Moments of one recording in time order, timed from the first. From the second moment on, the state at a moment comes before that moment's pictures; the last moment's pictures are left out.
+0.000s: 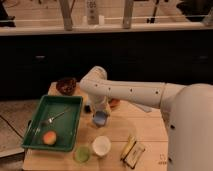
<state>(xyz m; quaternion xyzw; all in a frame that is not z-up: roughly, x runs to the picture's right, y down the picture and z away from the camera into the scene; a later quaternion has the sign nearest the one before) -0.026 0.134 0.780 -0.28 -0.21 -0.61 0.71</state>
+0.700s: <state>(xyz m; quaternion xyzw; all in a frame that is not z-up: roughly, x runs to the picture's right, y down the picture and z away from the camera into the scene) -0.034 0.124 0.780 -0.27 -0.21 -0.62 0.70</state>
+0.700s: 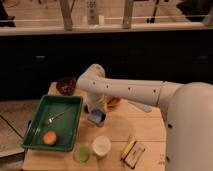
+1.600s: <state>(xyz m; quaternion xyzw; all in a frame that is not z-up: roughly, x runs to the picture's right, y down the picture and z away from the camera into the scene) -0.031 0.120 0.784 -0.28 -0.21 -0.62 0.70</state>
